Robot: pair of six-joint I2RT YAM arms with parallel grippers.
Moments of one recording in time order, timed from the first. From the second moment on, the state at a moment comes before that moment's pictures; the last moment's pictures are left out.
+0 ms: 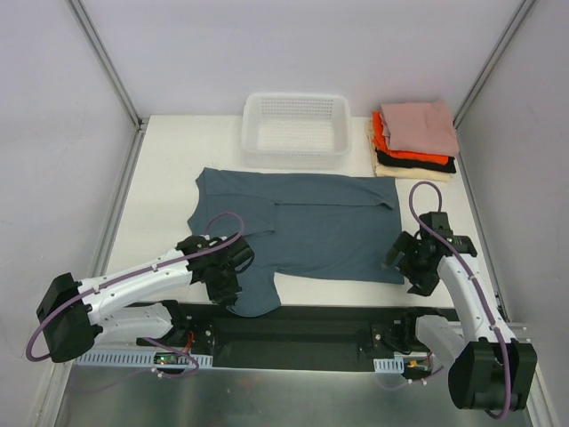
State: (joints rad) left arm -0.95 1.08 0.71 -1.09 -0.01 -1.24; right arm 0.01 0.93 0.65 -1.03 -0.06 0.61
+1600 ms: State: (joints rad) left arm -0.66 1.09 0.84 -1.02 -0.01 -0.98; right arm 0.01 1.22 0.65 -0.79 0.00 0.67
